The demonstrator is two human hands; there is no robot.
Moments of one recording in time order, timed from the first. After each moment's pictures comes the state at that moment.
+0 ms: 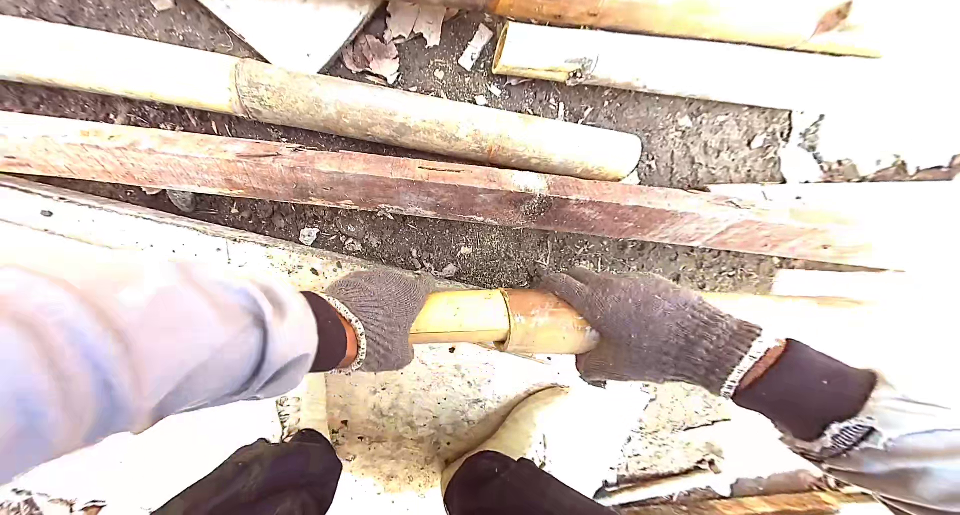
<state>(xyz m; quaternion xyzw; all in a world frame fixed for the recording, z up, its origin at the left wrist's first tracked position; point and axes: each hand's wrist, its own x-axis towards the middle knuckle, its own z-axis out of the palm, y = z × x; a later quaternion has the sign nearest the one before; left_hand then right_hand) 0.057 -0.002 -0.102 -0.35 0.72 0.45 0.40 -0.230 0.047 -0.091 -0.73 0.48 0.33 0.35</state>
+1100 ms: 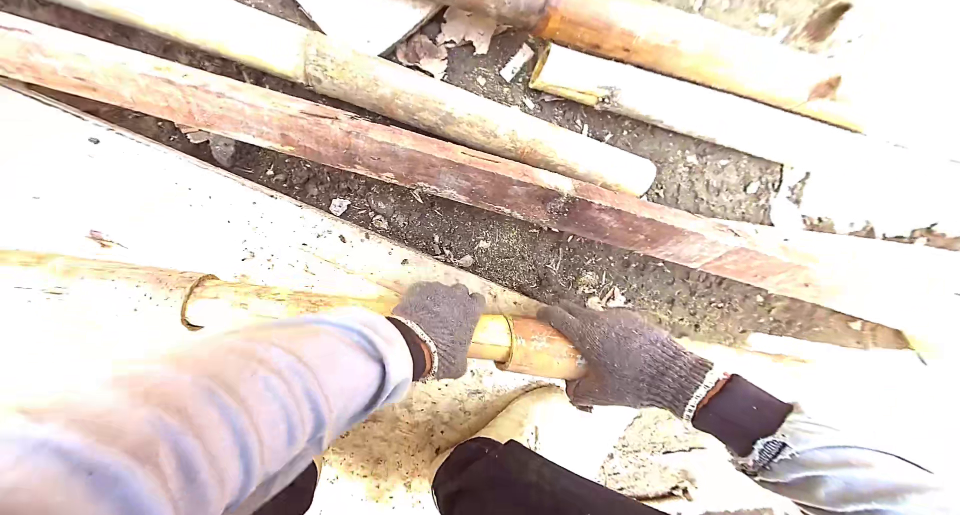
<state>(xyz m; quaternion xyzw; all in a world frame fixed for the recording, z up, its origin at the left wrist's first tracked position) 0.028 0.065 -0.128 -0.38 0.76 0.44 0.29 -0.222 0.085 -0.110 -0.72 0.45 0.39 0.35</state>
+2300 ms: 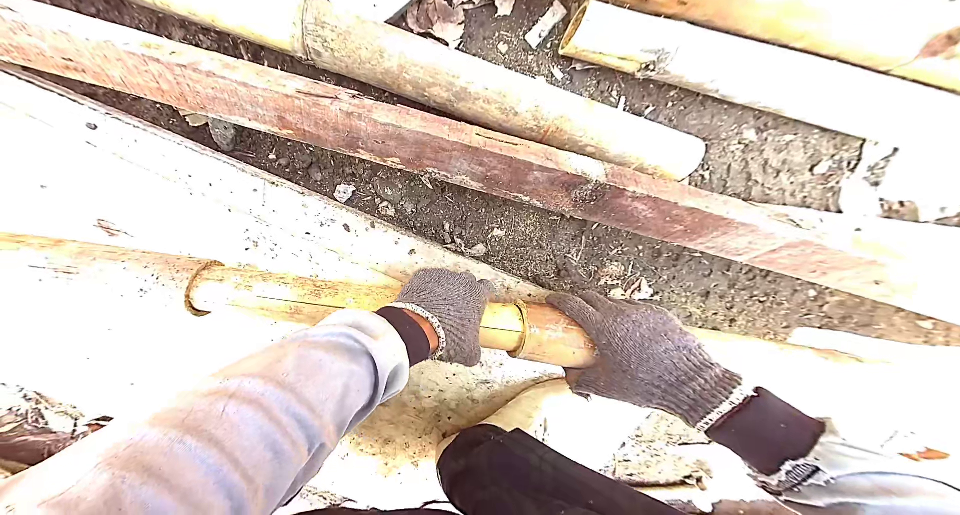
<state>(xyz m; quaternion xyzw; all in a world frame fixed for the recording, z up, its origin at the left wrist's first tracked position) 0.029 0.057 -0.136 -0.38 0.75 0.46 0.30 -0.229 0.105 -0.125 -0.79 0.49 0.26 0.28</state>
